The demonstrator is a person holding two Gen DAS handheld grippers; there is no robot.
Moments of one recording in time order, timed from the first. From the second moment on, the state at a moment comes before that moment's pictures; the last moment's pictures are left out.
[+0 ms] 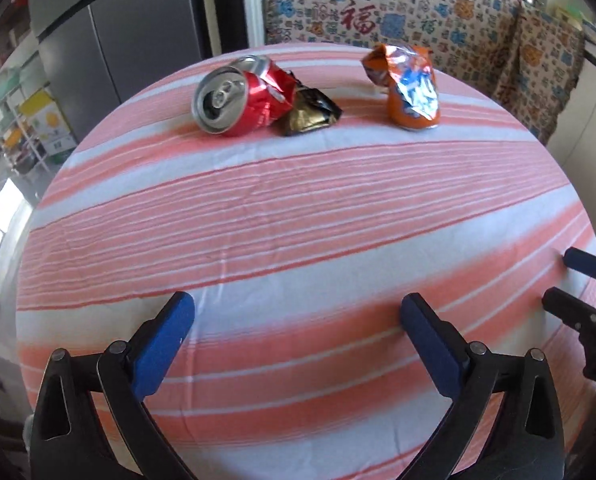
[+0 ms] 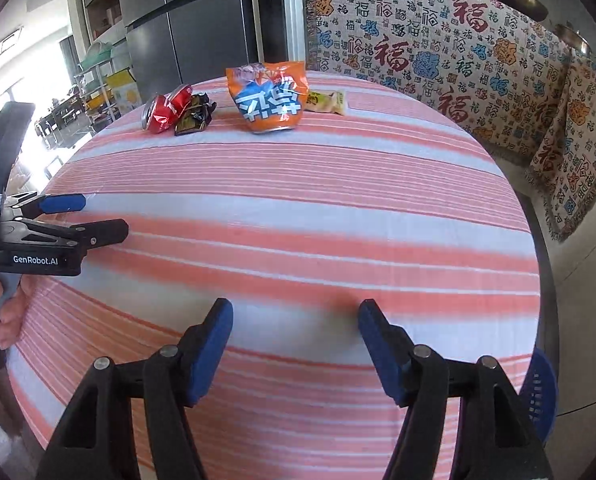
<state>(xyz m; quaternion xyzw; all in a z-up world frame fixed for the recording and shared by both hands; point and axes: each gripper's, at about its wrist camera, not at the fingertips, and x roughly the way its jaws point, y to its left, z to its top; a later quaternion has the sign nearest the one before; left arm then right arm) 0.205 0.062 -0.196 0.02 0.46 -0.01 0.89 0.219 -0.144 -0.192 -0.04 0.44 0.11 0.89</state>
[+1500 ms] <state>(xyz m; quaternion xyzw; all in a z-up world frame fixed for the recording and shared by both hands) 0.203 0.070 -0.194 -0.01 0.46 0.00 0.89 0.291 -0.120 -0.196 -0.03 0.44 0.05 0.90</state>
